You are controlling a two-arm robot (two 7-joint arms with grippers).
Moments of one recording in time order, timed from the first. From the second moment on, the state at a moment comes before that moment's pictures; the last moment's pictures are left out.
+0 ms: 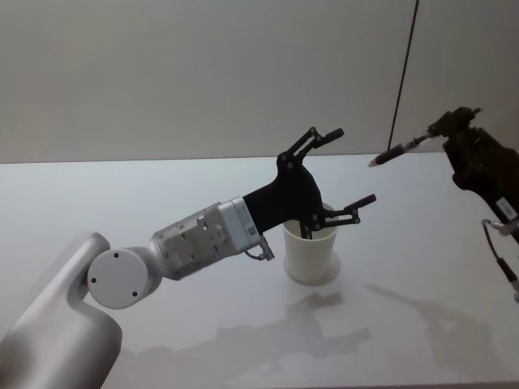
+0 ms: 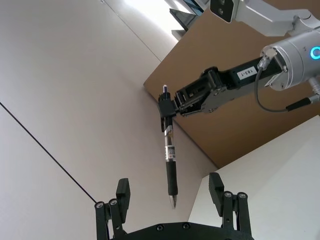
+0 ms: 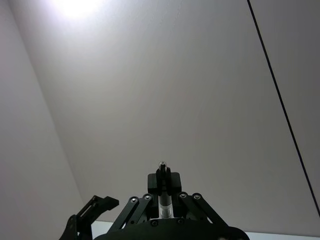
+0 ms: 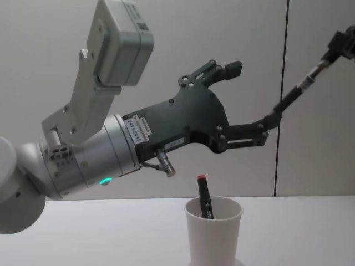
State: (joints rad) left arm -0.49 0.22 0.41 -1.20 -0.01 -0.73 -0.66; right arm 0.04 0.31 -0.13 -1.76 0.75 -0.09 0.41
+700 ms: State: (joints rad) left arm -0.49 0.22 0.41 -1.20 -0.01 -0.73 -0.66; right arm 0.10 0.29 -0.14 -1.59 0.66 -0.17 0.46
